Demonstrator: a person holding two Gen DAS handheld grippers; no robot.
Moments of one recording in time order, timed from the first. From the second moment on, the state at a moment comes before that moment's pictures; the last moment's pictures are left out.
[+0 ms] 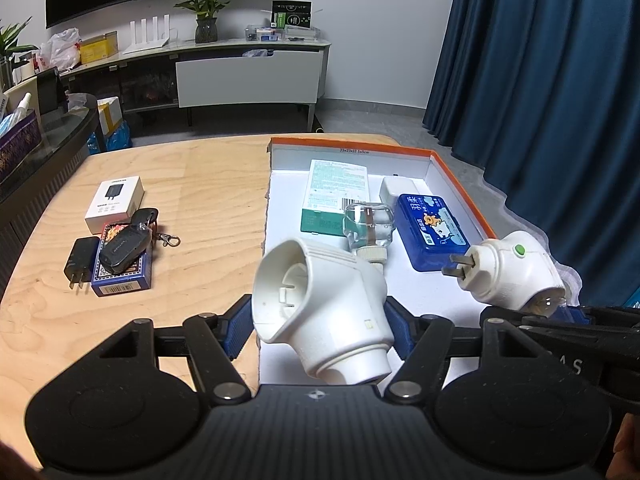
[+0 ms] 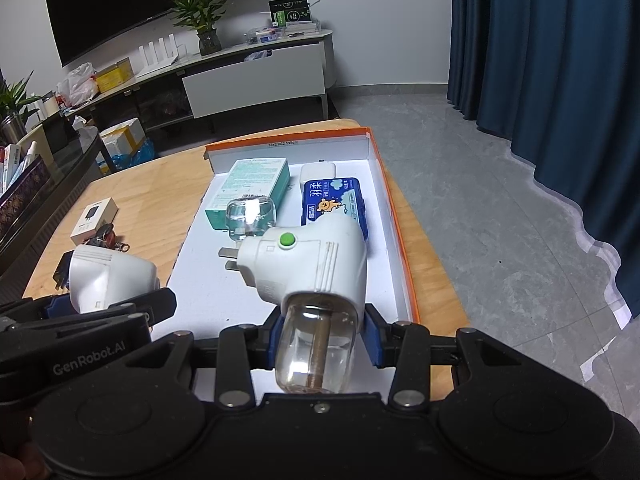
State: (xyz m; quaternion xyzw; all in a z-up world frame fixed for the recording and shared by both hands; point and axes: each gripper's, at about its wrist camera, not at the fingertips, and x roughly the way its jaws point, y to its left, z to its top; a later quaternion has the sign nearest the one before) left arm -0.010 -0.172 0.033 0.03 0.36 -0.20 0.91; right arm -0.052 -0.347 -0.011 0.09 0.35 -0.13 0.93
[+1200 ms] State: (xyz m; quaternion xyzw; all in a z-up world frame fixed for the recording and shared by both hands) left arm -0.005 -0.174 0.030 0.04 0.37 -0.20 0.91; right arm -0.044 -0.353 -0.018 0.09 0.36 -0.14 0.92
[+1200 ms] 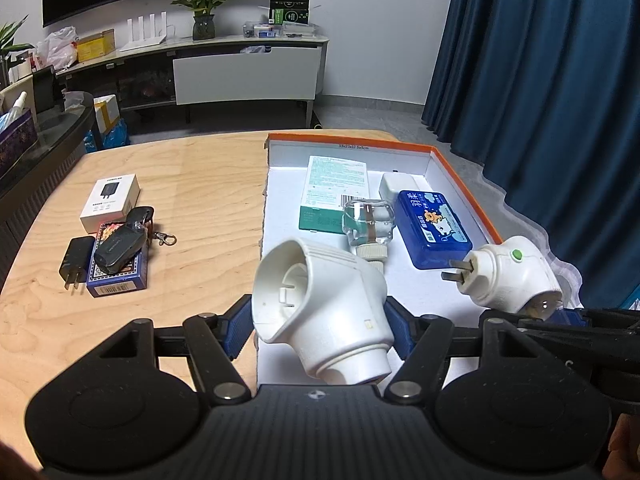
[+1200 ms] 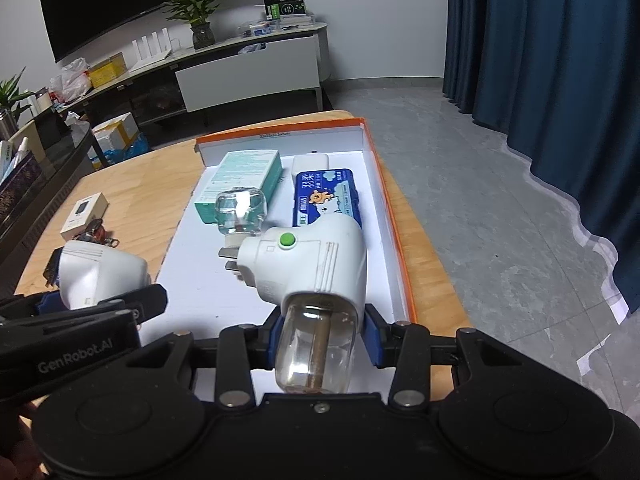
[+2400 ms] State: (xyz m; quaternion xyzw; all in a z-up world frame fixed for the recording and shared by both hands) left arm 0.015 -0.189 0.013 0.04 0.39 -0.23 0.89; right arm -0.025 -0.356 -0.031 0.07 0.37 -0.15 0.92
